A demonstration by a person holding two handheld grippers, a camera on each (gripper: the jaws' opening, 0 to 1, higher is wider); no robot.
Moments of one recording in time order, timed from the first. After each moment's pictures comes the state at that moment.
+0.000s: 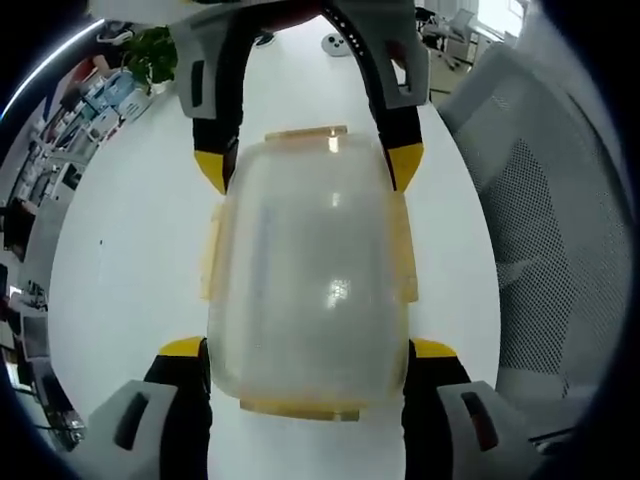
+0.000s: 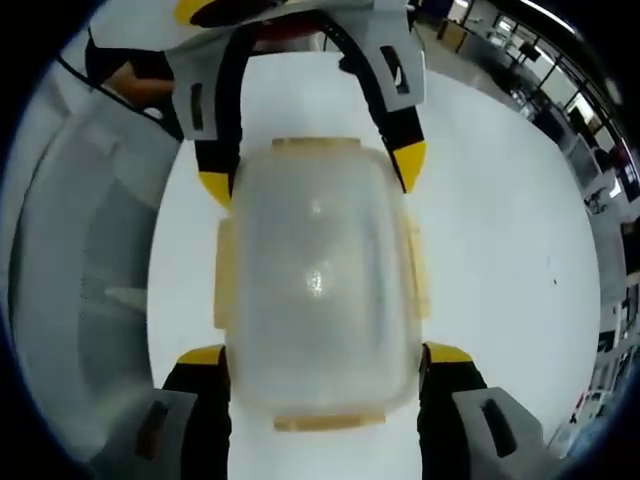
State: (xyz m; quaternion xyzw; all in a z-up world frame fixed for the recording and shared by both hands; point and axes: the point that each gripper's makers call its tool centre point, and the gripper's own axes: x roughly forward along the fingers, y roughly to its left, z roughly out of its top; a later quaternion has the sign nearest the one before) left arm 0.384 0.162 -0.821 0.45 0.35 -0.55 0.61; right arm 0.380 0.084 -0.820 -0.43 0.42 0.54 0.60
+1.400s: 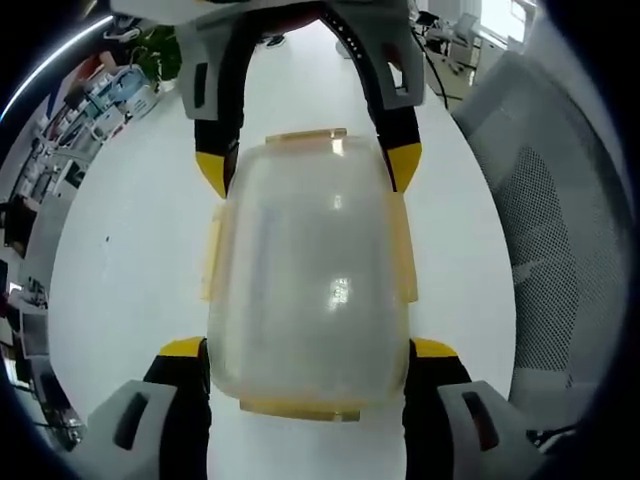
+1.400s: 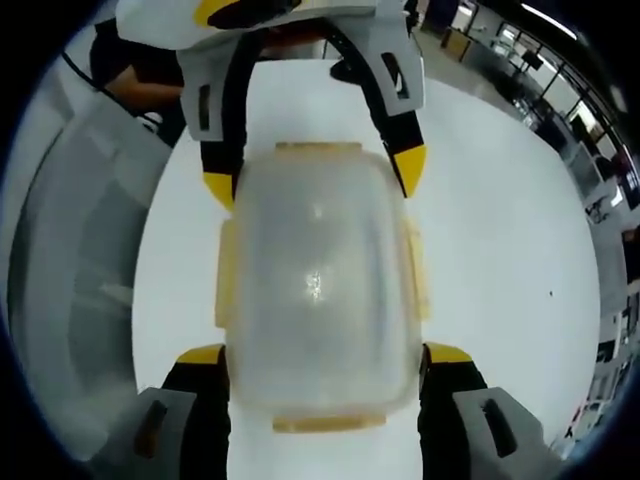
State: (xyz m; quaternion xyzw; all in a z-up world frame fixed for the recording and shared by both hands) left arm 0.412 0.163 -0.821 0.45 0.35 -0.55 0.62; right arm 0.410 0.087 -0.820 -0.43 0.40 0.55 0.59
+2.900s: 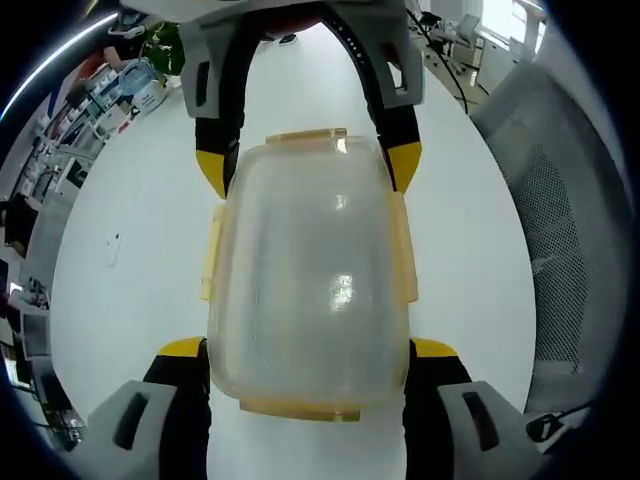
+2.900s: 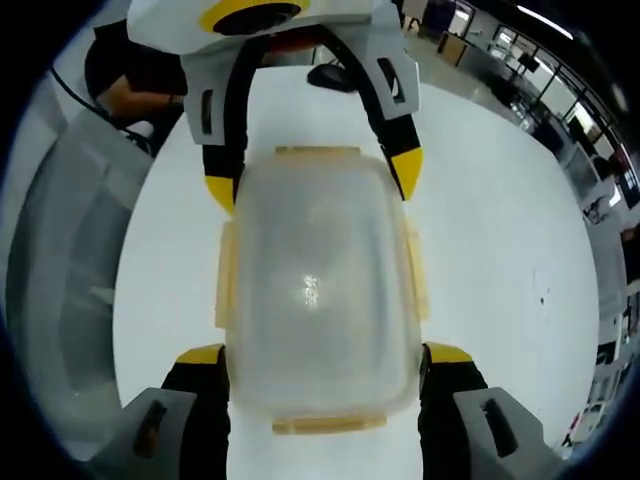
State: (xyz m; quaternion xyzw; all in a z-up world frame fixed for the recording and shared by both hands) left arm 0.452 0.165 -0.822 0.45 0.35 -0.55 0.62; right arm 0.449 0.090 -0.820 -0.42 0.39 0.56 0.60
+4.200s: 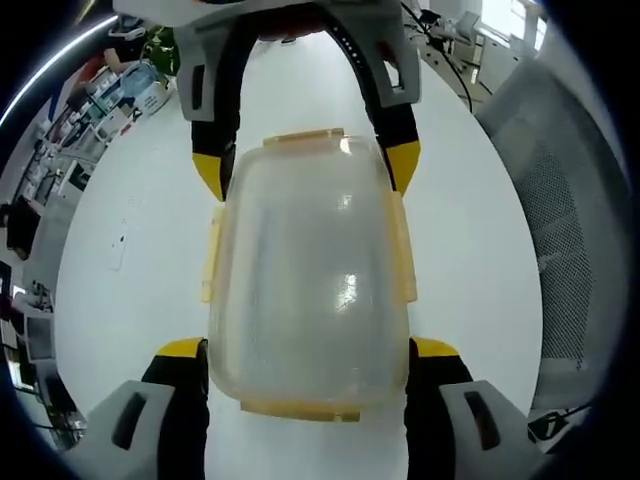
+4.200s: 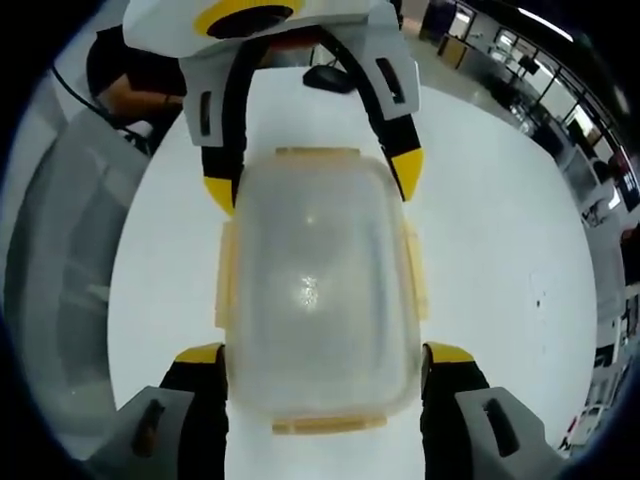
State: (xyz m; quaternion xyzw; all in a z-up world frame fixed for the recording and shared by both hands) left arm 0.460 0.164 -0.819 0.46 0.34 -0.54 0.62; right arm 0.458 0.089 -0.819 -0.42 0.38 0.56 0.60
